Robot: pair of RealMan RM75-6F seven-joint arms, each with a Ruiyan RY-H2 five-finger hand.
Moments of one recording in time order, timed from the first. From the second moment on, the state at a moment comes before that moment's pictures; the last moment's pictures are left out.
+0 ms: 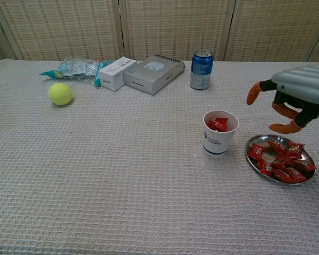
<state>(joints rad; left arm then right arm) -0.22 -1.17 -0.01 -1.52 1.40 1.23 0.06 0.58 -1.31 0.02 -1.74 -1.14 1.11 -0.59</state>
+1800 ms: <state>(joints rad) -0.23 -1.19 0.00 -1.52 1.38 1.22 0.11 0.31 -1.30 -0.07 -1.40 -1.48 1.20 -0.23</state>
